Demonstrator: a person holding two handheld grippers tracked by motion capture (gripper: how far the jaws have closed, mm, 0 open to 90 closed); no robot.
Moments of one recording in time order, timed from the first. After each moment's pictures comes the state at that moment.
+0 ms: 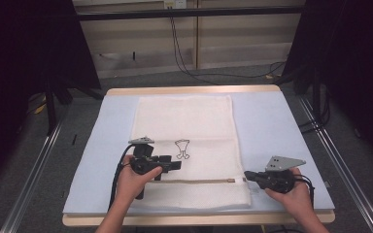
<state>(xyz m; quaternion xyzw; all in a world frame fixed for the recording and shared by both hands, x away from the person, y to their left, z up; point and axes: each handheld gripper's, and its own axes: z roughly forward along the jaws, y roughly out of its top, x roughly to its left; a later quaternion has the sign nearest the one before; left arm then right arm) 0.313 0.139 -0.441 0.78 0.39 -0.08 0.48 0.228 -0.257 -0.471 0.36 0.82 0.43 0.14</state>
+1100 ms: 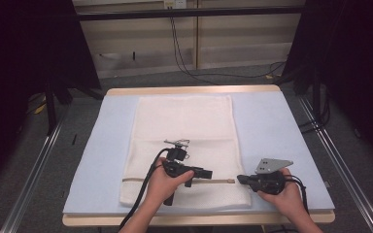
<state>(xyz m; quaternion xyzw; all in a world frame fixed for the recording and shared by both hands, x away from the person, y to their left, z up) 0.303 0.057 -0.454 0.77 0.41 -0.21 0.43 0.232 -0.238 -0.482 0.33 0.84 0.41 0.12</state>
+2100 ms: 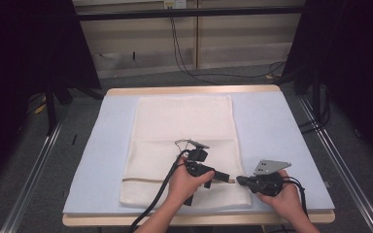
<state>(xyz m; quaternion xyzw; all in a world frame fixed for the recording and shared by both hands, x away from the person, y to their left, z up) 0.305 0.006 -0.465 0.78 0.43 -0.25 0.38 0.230 -0.235 -0.486 0.34 0.84 0.41 0.13</state>
